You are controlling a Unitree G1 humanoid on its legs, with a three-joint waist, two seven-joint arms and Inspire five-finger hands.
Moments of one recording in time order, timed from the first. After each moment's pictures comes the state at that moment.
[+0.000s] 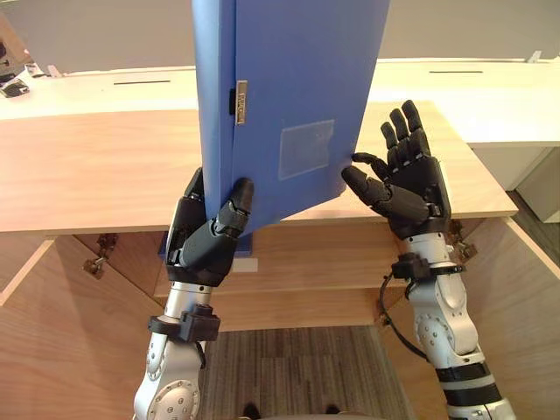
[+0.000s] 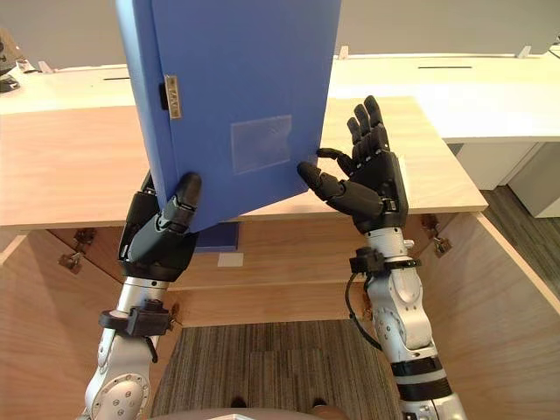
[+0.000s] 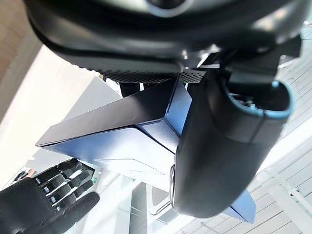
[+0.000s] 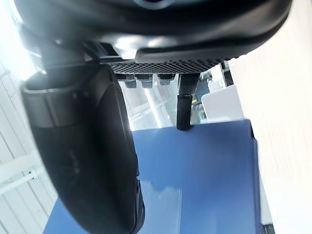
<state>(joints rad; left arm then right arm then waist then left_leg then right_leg) 0.25 0.24 -0.21 -0.55 -0.89 -0.21 -0.10 -0.14 -0.32 0.07 -0.12 0.62 -0.29 0.01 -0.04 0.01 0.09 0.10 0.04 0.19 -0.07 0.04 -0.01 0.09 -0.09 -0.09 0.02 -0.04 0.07</state>
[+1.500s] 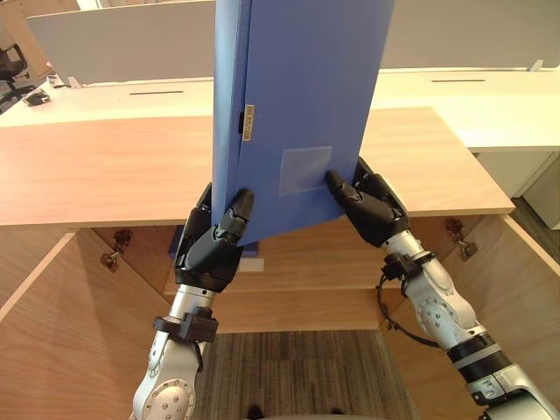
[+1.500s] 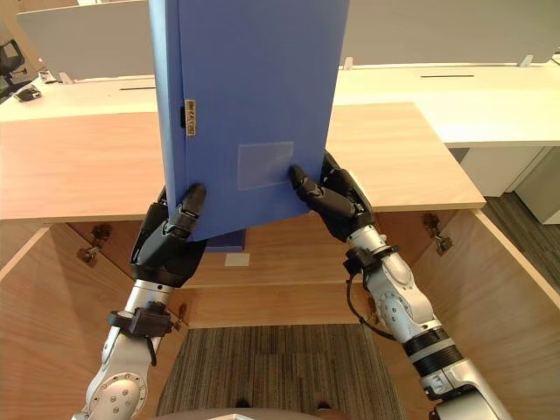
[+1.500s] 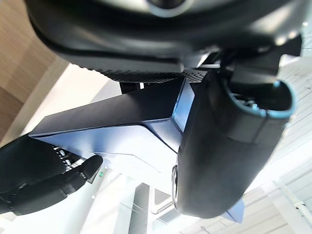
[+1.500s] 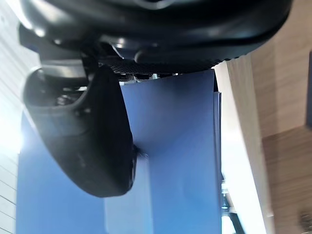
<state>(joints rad) 0.23 0.30 -0.25 -0.46 -1.04 -0.24 -0.14 -0.22 -0.48 0.30 0.06 1.04 -0.21 0.25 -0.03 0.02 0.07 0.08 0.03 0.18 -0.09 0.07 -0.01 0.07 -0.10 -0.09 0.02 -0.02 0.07</state>
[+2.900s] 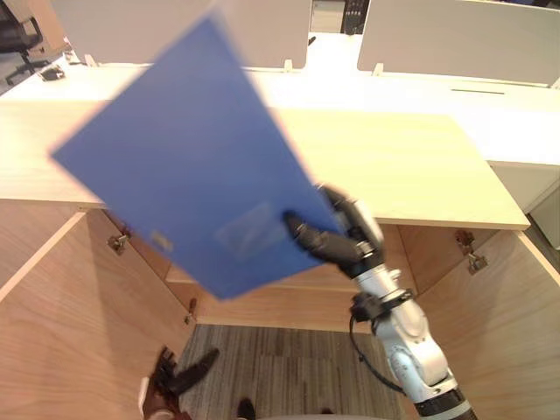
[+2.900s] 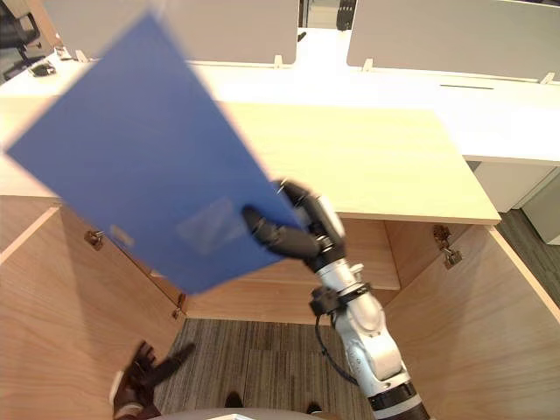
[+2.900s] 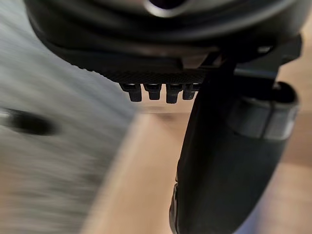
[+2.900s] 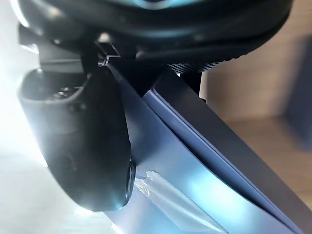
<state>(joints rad) 0.35 0.06 0.25 0.74 -0.23 -0.14 -0.02 0.00 -0.29 0.41 -0.05 0.40 -0.18 0.19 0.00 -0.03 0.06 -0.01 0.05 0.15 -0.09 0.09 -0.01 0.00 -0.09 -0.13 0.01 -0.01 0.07</state>
